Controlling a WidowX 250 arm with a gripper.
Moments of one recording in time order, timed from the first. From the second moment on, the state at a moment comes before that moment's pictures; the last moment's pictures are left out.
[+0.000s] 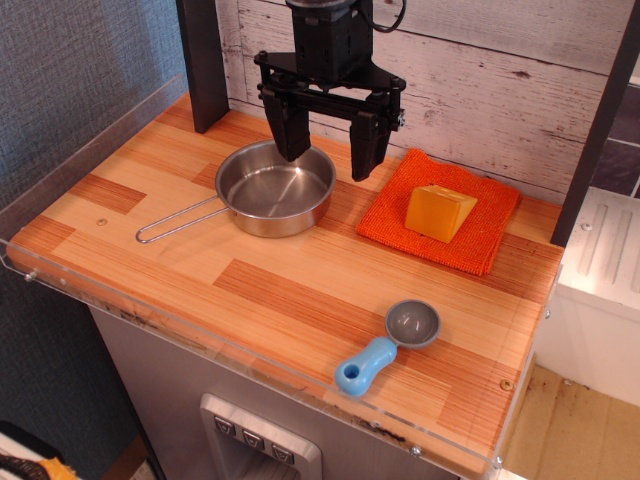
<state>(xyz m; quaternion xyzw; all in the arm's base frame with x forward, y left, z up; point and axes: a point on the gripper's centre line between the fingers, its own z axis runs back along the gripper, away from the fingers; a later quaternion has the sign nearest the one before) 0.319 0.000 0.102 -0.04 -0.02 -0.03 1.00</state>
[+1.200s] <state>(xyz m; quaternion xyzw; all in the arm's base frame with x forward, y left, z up) 0.238 -0.096 0.068 -0.04 -0.04 -0.24 0.97</state>
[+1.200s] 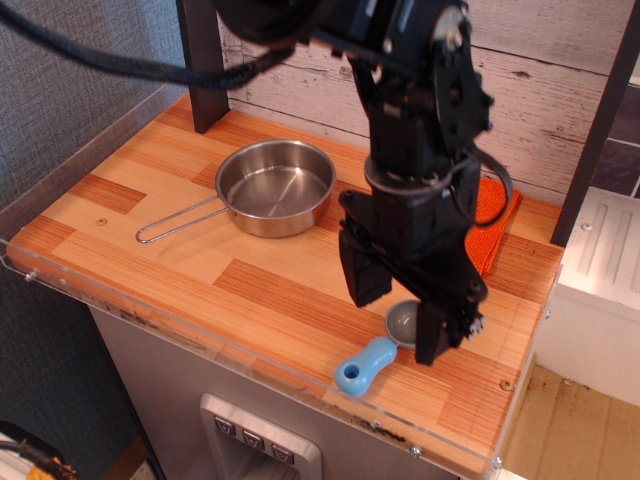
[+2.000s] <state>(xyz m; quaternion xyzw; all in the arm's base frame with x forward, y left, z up) 0.243 -0.099 0.014 0.01 0.03 -0.27 0.96</state>
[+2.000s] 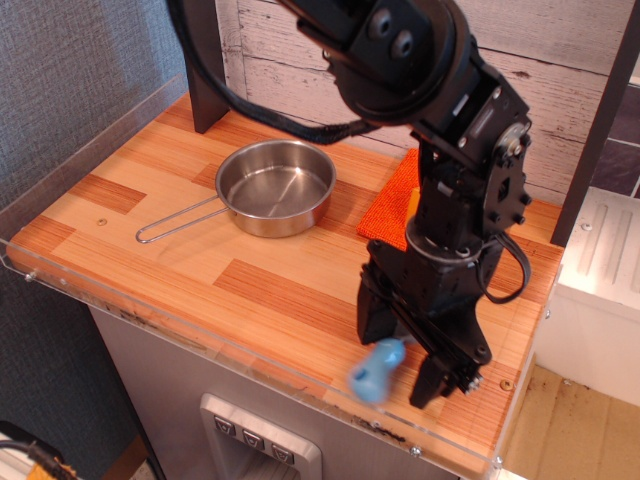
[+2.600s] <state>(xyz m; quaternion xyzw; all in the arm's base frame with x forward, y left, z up) 0.244 -0.084 0.005 0.01 0.02 -0.25 0.97</state>
